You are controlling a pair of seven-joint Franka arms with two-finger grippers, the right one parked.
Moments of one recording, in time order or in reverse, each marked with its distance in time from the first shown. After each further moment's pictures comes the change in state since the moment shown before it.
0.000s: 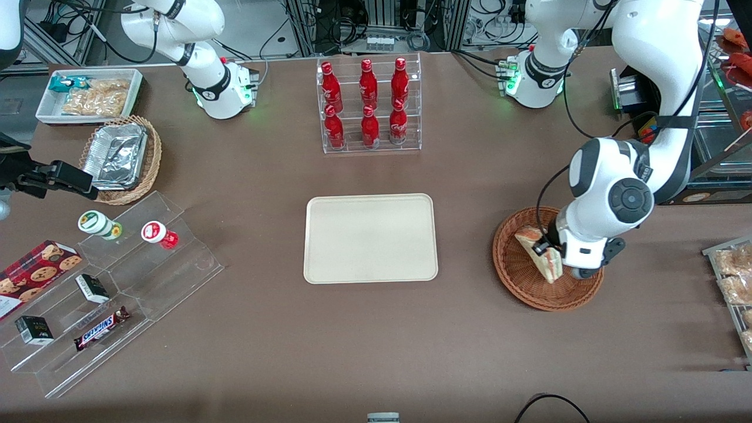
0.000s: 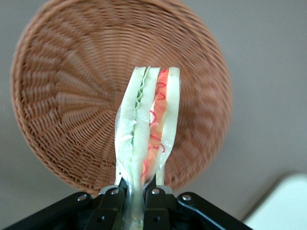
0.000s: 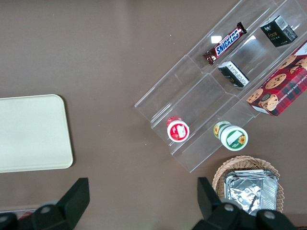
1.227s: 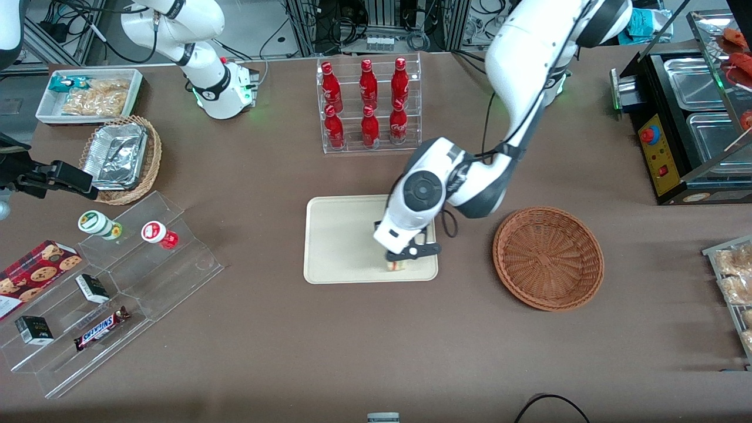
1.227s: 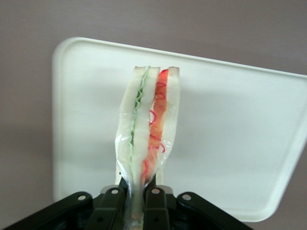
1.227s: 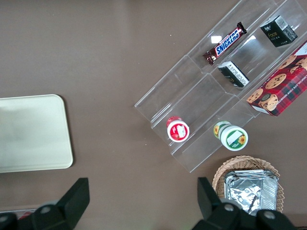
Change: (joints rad) arm -0.478 0.383 -0.018 0.466 -0.108 0.026 -0.118
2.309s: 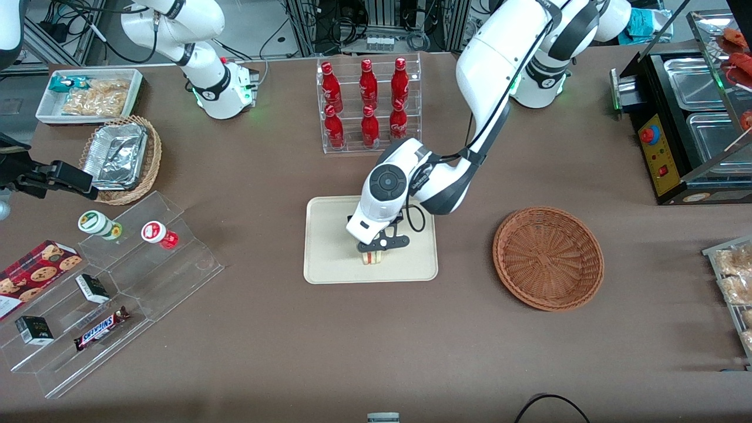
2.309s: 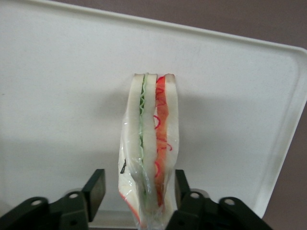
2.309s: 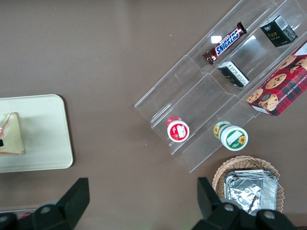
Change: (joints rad) arm -0.077 0.072 0.013 0.040 0.000 0.051 -0.047
